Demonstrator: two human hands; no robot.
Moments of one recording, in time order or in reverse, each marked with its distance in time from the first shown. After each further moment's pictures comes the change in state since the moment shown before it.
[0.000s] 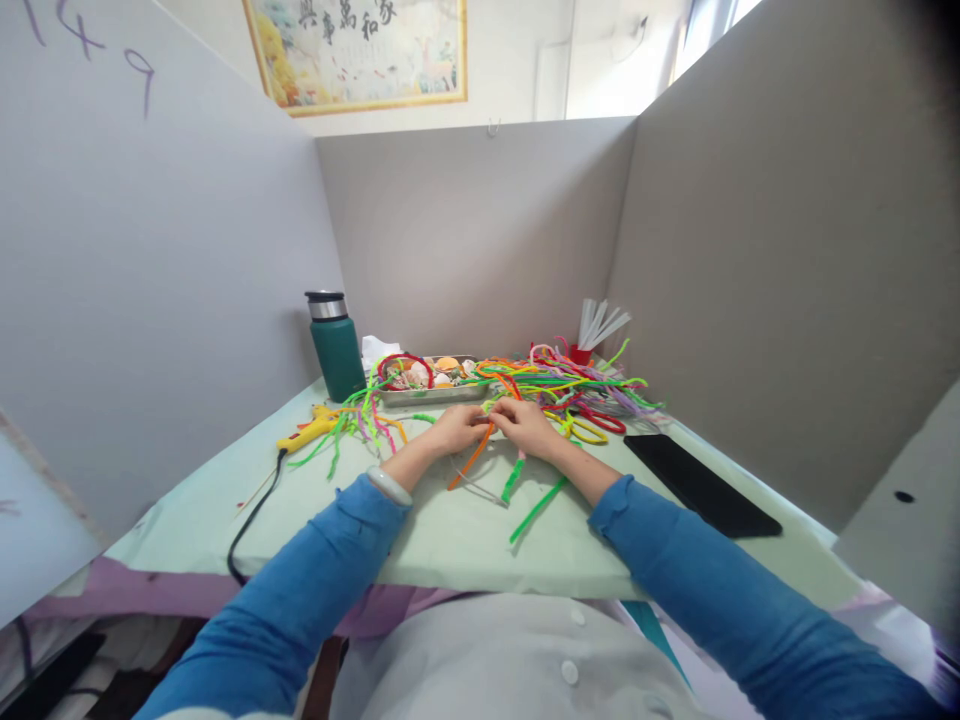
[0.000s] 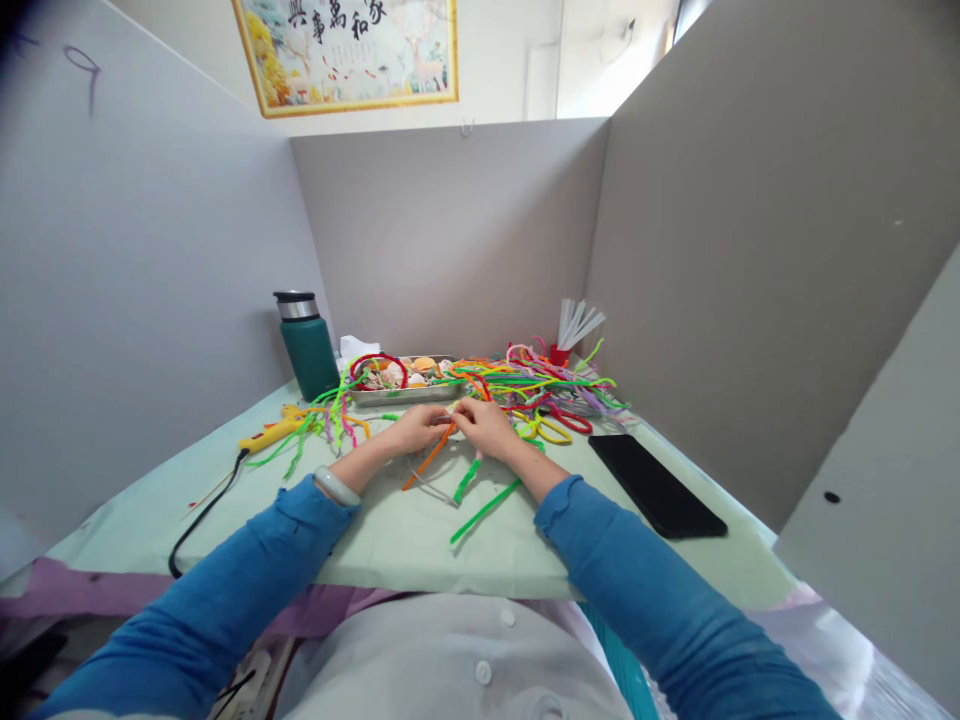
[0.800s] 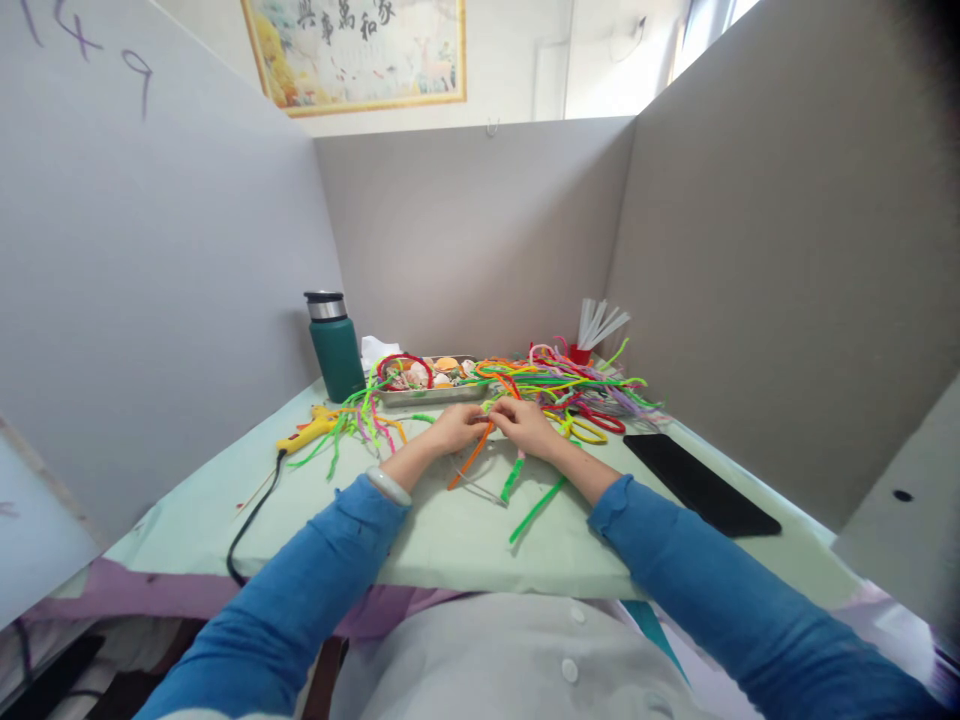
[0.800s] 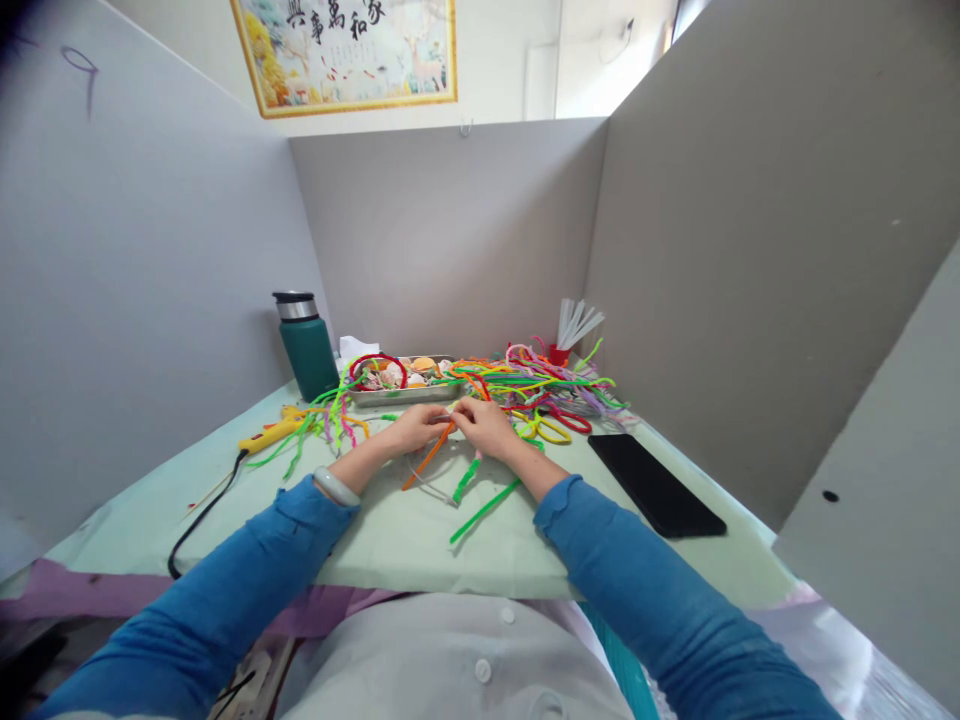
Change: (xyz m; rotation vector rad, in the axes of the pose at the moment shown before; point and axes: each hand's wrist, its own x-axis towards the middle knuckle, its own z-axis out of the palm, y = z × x) left_hand 0.000 0.001 0.000 -0.061 0.019 -0.038; right_hand 0.000 0.001 0.001 0.012 0.022 0.016
